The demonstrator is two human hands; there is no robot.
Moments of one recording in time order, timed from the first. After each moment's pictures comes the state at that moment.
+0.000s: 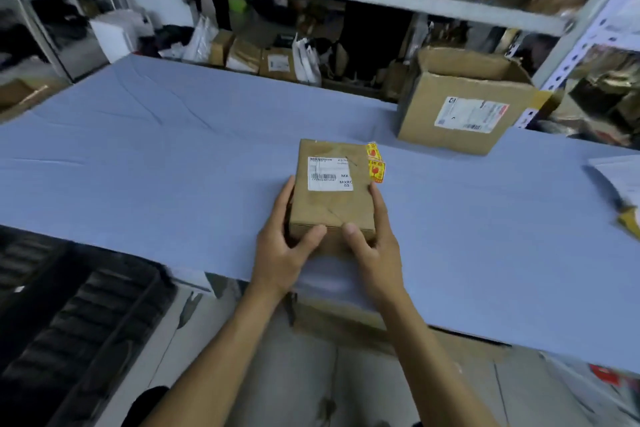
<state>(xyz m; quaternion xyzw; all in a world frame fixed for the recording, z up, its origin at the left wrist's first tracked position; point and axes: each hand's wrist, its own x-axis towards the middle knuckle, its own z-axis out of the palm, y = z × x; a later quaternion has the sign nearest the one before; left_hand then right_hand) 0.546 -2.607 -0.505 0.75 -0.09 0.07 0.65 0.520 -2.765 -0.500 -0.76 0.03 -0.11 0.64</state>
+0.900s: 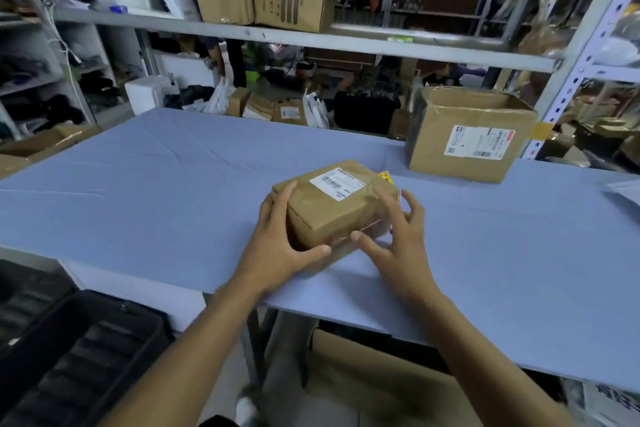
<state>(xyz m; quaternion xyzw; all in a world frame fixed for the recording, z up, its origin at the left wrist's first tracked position) 0.583 -2.563 -0.508 0.86 -0.15 0.07 0.48 0.556 -2.778 -0.515 -0.87 -0.04 -0.23 0.44</state>
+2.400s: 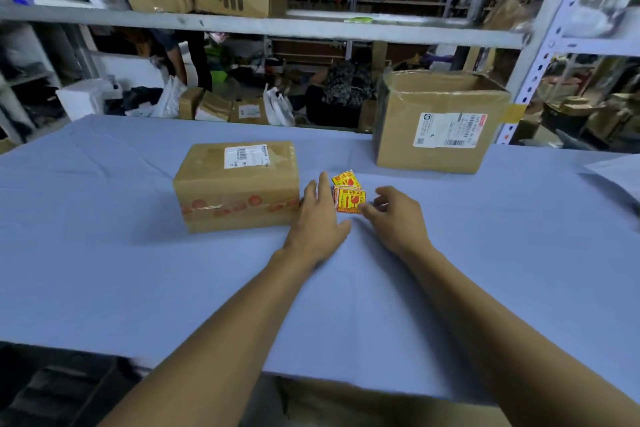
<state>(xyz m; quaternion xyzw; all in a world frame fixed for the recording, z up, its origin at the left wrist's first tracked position) 0.676 -2.711 -0.522 0.92 -0.19 0.03 0.35 0.658 -2.864 -0.528 -0.91 0.13 -0.16 0.35</state>
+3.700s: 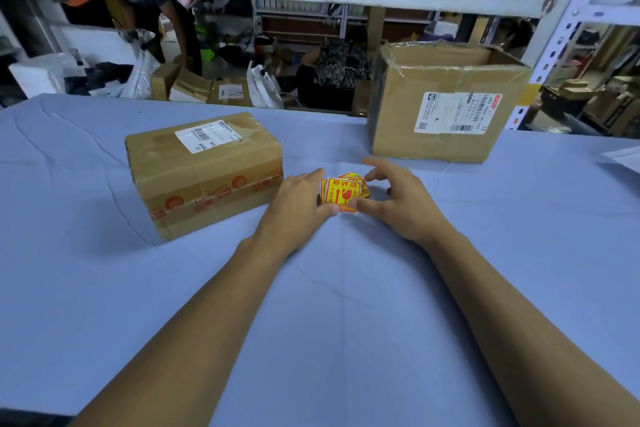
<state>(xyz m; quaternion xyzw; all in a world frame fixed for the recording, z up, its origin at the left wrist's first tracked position) 0.723 -2.715 -0.529 0.93 -0.23 0.06 0.29 0.691 -2.907 -0.533 -0.92 -0.02 -0.14 0.36</state>
